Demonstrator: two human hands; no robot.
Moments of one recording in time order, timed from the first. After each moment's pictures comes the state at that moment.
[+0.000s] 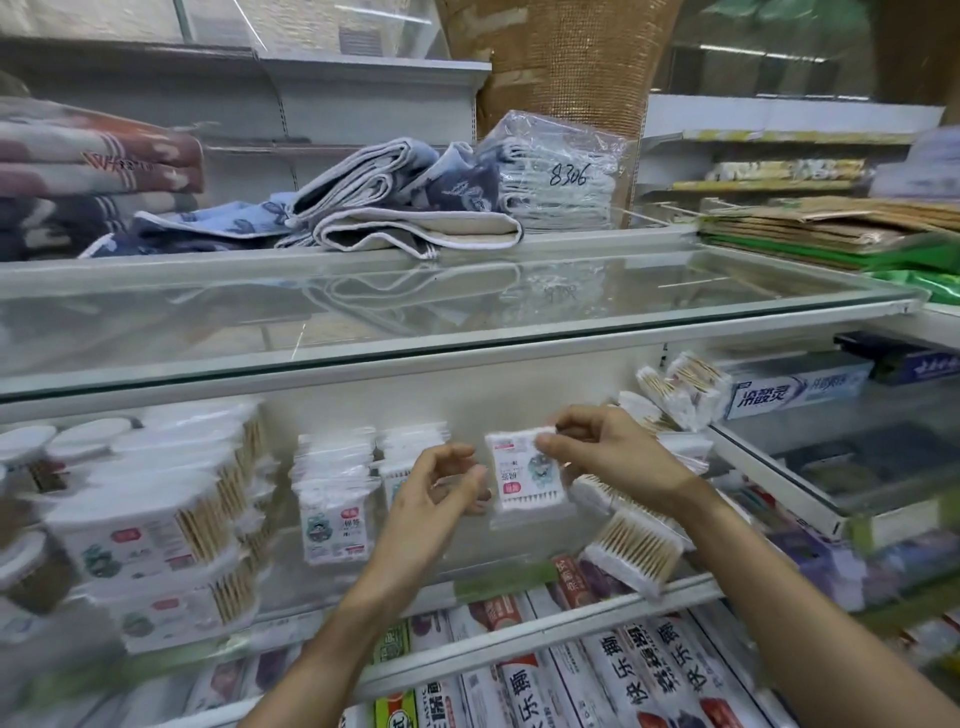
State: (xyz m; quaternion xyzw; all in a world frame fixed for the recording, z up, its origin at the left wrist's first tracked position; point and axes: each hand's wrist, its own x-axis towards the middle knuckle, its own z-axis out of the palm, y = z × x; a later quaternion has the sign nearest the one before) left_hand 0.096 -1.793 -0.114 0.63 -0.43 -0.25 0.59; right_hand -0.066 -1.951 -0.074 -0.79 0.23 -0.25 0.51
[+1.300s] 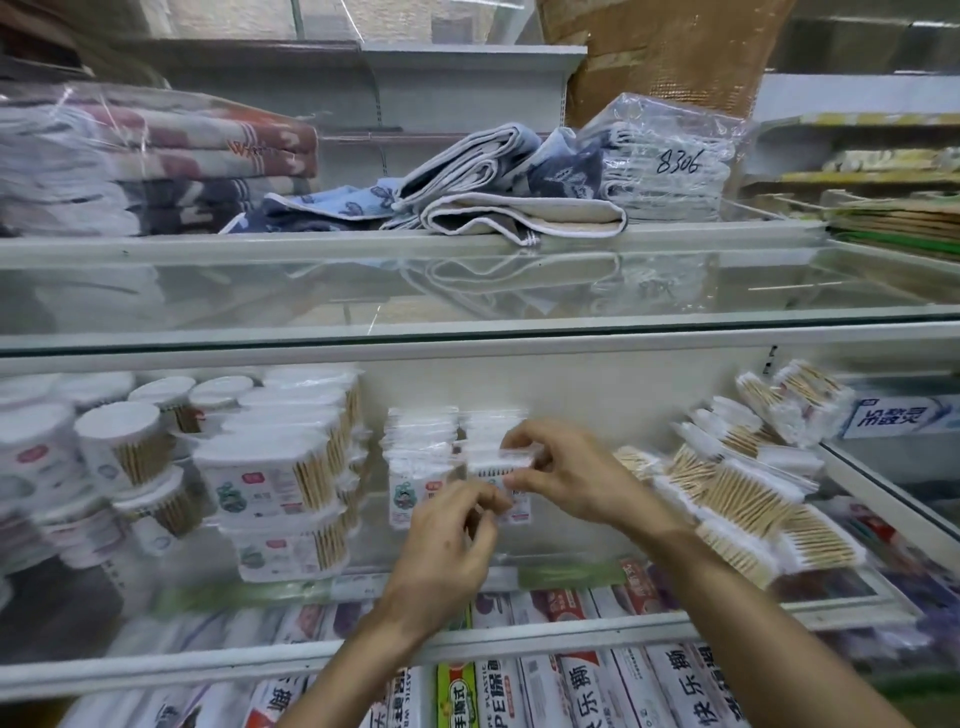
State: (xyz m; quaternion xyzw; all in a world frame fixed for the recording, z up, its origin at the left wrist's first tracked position) left_hand 0.120 -1.740 -0.142 0.69 -0.55 -0.02 0.47; right_hand 0.029 -1.914 -0.105 -0.93 0.15 -0.19 0.28
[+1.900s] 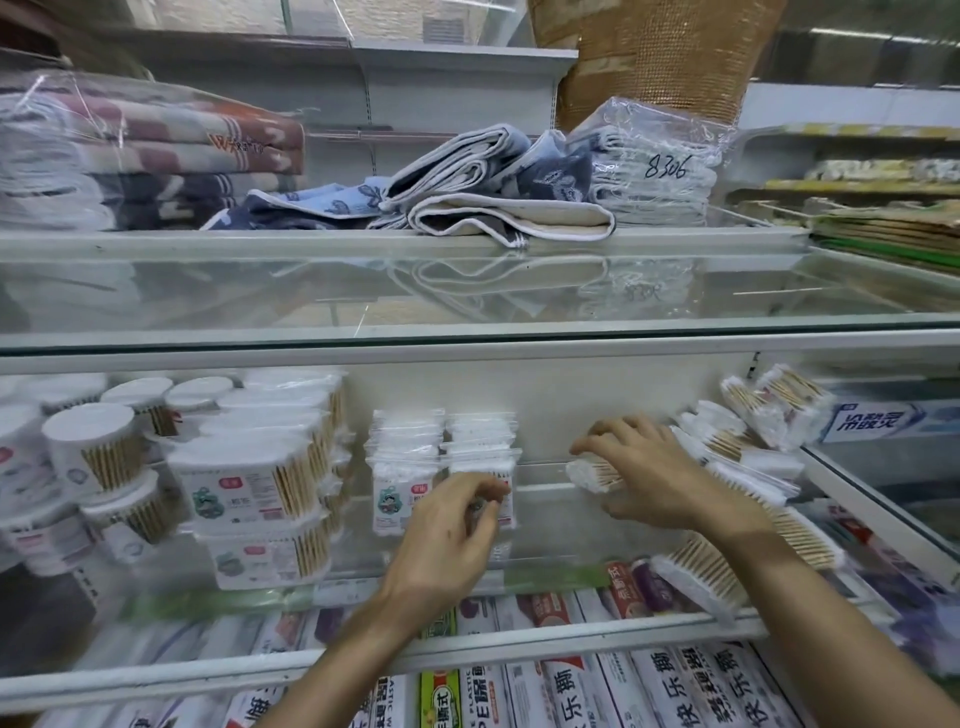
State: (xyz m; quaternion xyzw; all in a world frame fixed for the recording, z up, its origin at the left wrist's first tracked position) left_hand 0.118 -1.757 -0.134 0.73 -0.53 -0.02 0.44; right_hand -0.030 -1.975 -0.107 -0.97 0.23 -0.06 -0.05
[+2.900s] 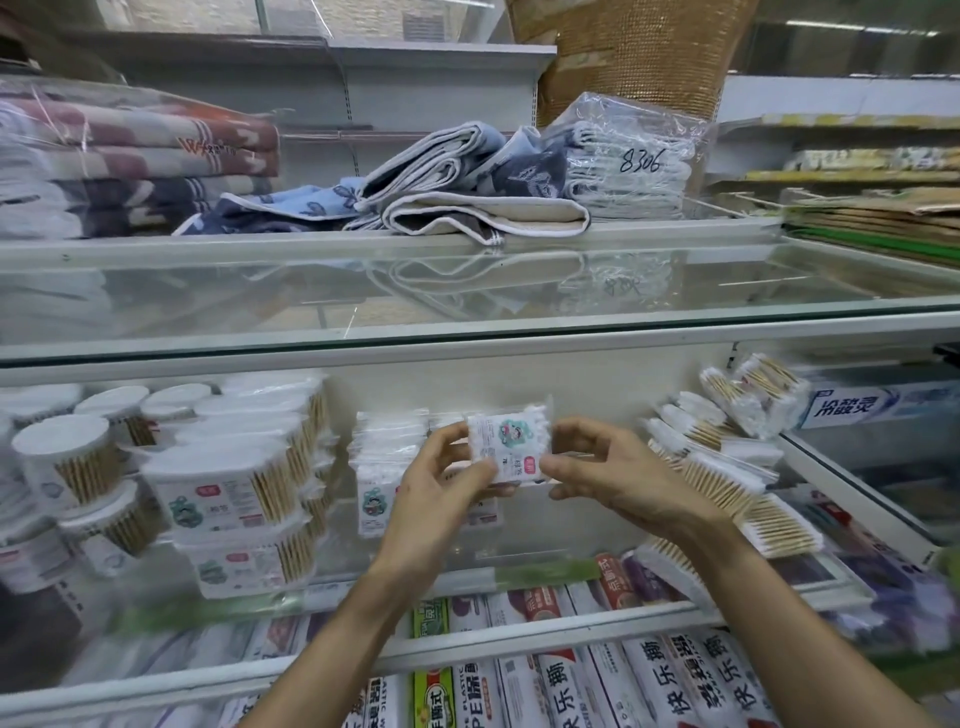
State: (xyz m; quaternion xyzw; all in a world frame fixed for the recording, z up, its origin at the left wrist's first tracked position) left_hand 0.110 -1.770 -0.109 0.57 -0.35 -0.29 0.68; right_hand -0.030 -1.934 -0.099 -0.72 0.16 -0.22 0.63
